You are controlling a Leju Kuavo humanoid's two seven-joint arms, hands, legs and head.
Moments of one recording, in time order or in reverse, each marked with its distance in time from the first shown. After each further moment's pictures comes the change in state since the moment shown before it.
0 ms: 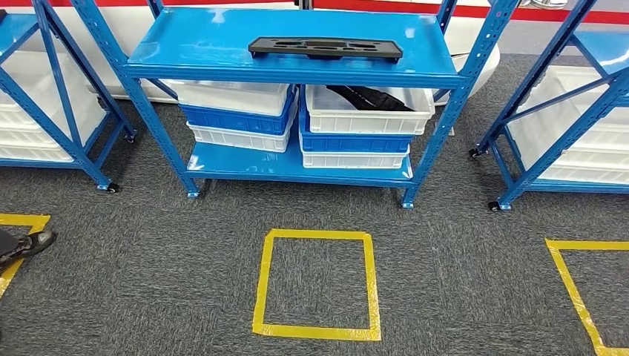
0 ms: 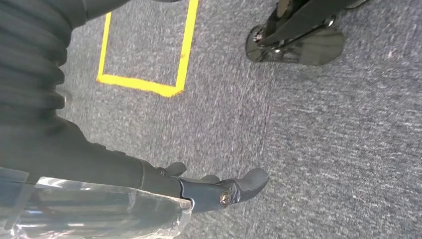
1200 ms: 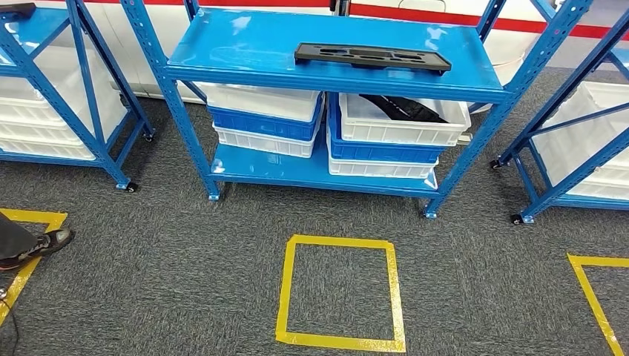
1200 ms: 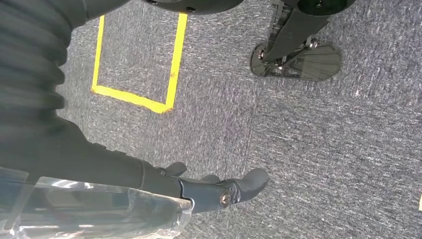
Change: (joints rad) left arm 0.002 -0.002 0.005 0.003 0.004 0.004 0.010; right arm -0.004 -0.009 0.000 -0.005 0.006 -0.001 -0.001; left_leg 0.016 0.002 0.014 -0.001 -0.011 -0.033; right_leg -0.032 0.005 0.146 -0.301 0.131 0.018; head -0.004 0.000
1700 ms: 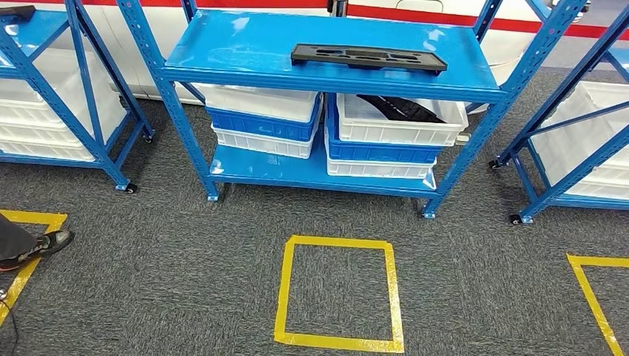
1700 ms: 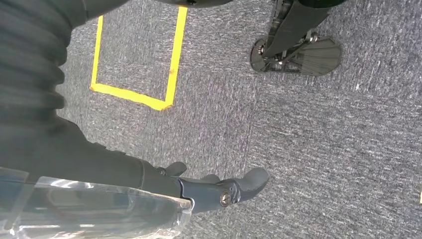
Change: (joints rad) left arm 0.000 0.001 0.000 0.000 -0.005 -0.001 0.003; right arm 0.000 0.000 0.000 0.000 -0.005 -0.002 0.000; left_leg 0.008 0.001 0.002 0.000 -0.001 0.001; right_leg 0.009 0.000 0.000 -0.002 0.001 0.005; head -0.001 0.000
